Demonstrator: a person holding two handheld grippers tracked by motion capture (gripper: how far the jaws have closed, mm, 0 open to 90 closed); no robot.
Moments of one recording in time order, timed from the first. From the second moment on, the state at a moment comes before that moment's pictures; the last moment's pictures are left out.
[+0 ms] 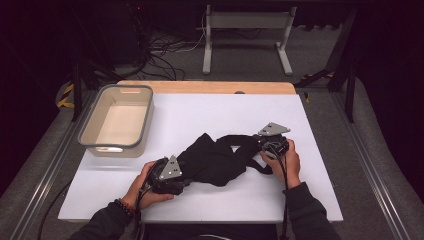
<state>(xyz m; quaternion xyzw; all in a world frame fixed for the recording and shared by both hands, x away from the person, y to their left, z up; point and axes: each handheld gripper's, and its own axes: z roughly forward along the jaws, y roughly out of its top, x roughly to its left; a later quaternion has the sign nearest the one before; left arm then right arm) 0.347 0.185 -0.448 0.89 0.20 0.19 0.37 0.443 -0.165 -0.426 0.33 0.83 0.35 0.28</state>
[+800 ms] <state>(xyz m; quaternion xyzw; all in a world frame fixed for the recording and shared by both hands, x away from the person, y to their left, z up) 0.346 0.183 -0.449 0.88 0.20 0.19 0.37 0.407 -0.109 -0.441 0.22 0.89 0.35 0.17</state>
